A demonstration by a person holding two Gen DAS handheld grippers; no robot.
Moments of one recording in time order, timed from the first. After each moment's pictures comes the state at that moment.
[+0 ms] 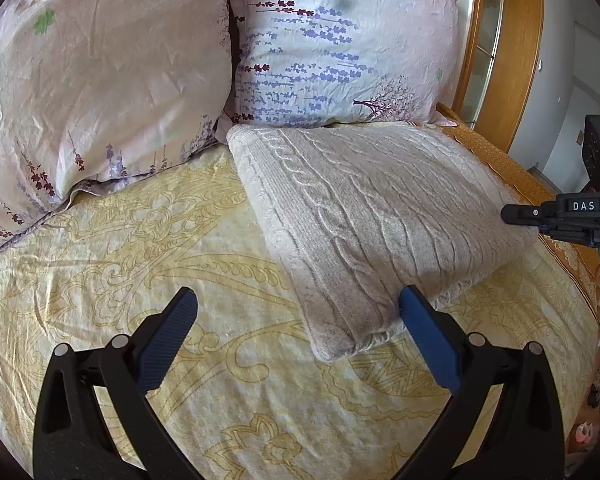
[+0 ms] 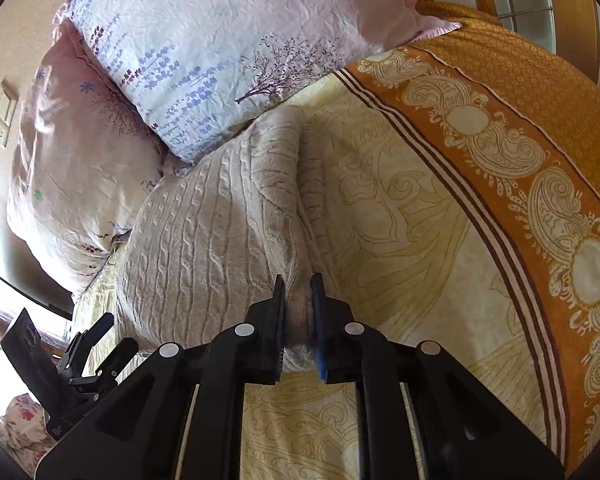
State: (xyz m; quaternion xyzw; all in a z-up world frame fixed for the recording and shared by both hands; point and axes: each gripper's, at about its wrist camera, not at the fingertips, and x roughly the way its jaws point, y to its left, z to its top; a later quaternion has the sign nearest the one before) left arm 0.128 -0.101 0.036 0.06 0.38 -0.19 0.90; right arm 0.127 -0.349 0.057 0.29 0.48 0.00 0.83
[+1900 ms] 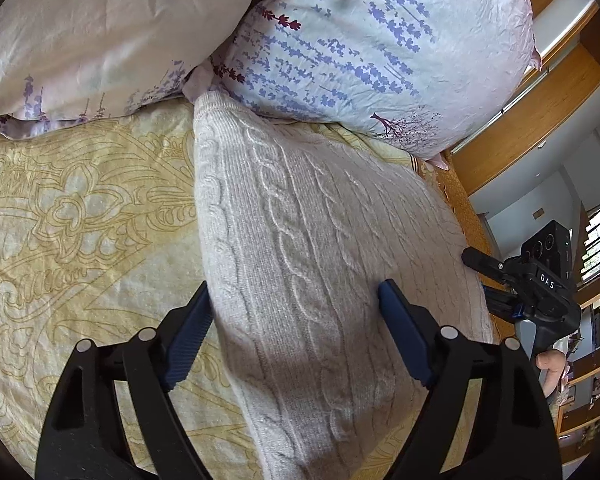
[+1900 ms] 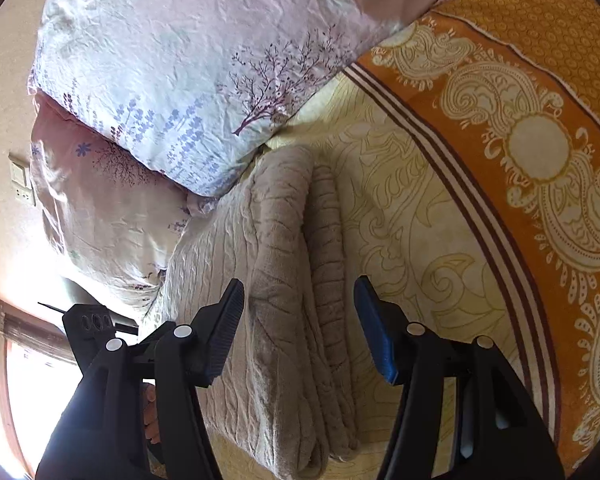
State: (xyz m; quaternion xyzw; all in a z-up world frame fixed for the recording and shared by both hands) left arm 0.237 -0.113 0.031 -0.14 0.50 -0.23 0.82; right arm 0.192 -0.401 0.024 0.40 0.49 0.09 0.77
